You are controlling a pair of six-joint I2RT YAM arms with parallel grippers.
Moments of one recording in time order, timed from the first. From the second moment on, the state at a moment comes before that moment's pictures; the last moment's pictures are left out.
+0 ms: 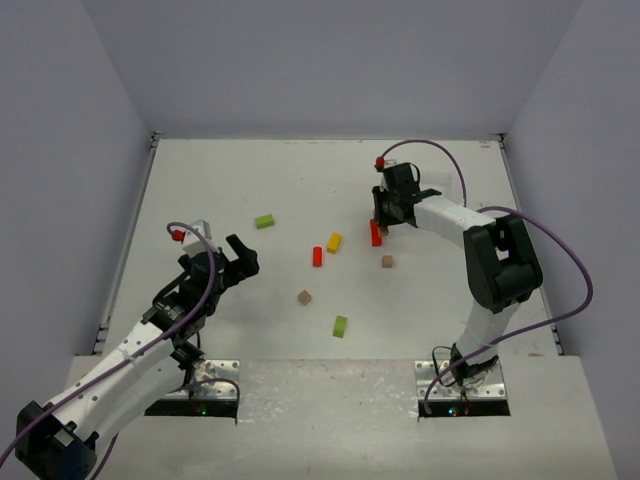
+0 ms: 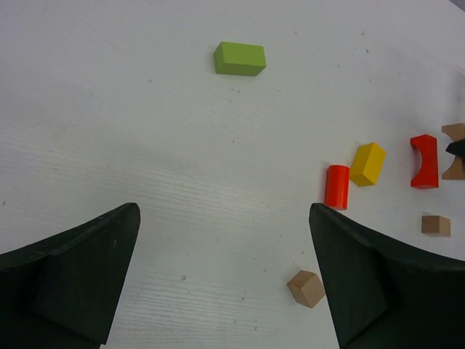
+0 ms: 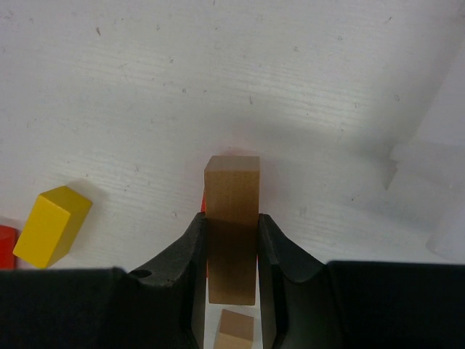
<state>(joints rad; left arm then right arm) -0.51 0.61 0.39 -0.29 -0.46 -0.72 0.34 1.81 1.12 -0.21 0.03 0.16</state>
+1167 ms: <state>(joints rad) -0.51 0.61 0.39 -0.27 -0.46 -0.70 0.29 1.86 1.11 -0.22 0.08 0.20</state>
